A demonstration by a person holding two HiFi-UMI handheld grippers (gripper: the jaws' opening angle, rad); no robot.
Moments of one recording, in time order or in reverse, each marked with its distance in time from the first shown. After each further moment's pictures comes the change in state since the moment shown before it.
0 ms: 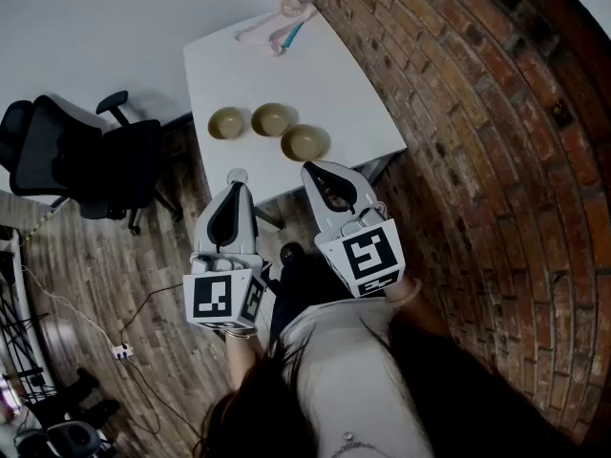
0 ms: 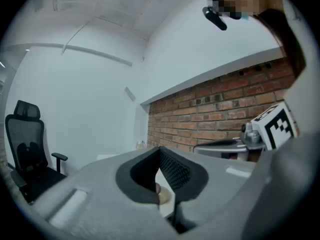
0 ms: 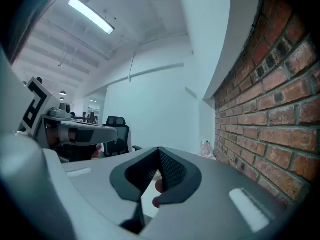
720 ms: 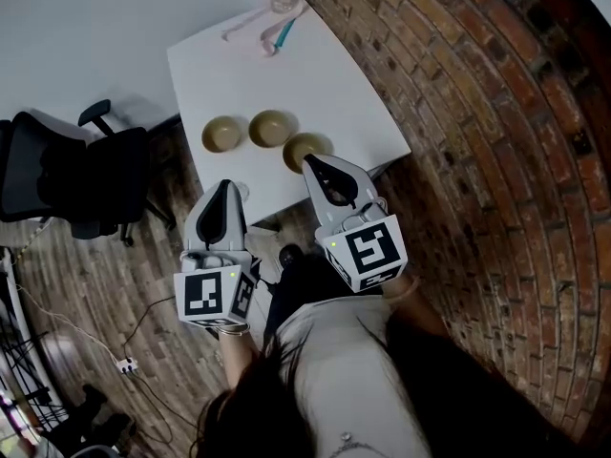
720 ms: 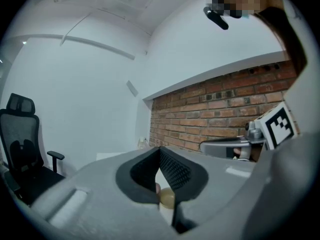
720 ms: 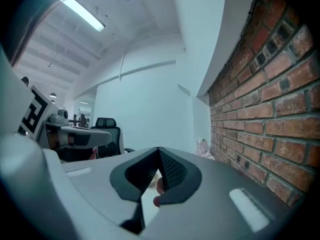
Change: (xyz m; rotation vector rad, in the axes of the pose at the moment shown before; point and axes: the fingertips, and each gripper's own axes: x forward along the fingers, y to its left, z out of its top) left arm 0.052 0.072 -0.012 0.004 0.039 -0.026; right arm 0.071 -0.022 -0.001 0.047 -0.014 -0.075
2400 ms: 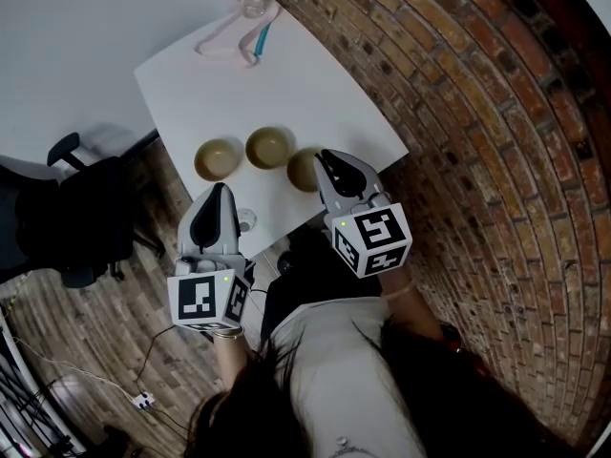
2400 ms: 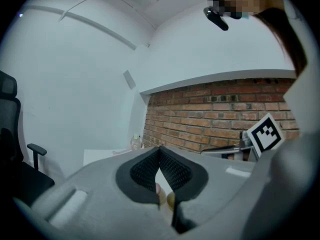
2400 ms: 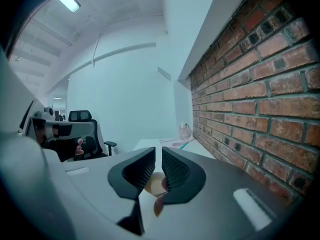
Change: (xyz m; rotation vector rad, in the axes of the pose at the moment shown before) left arm 0.062 0.076 -0.008 -0.065 0.032 -0.171; right arm 0.073 -0.036 -0.037 0.118 0.160 -0.247
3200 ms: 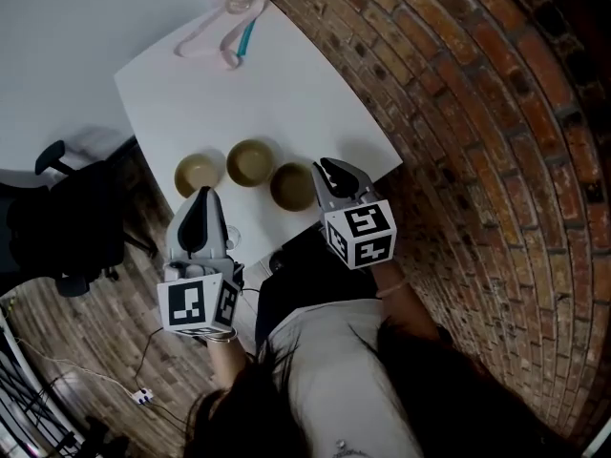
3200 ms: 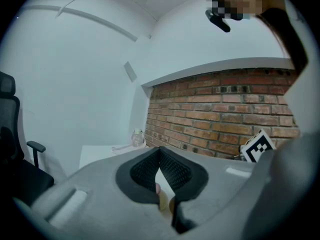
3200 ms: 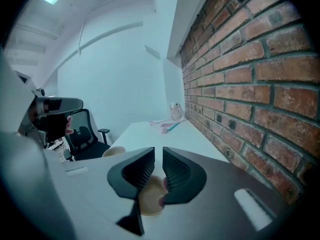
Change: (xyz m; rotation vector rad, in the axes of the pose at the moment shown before) left arm 0.063 -0.001 -0.015 -0.008 0.060 0.042; right arm 0.045 -0.076 -0.068 0.059 0.197 -0.027
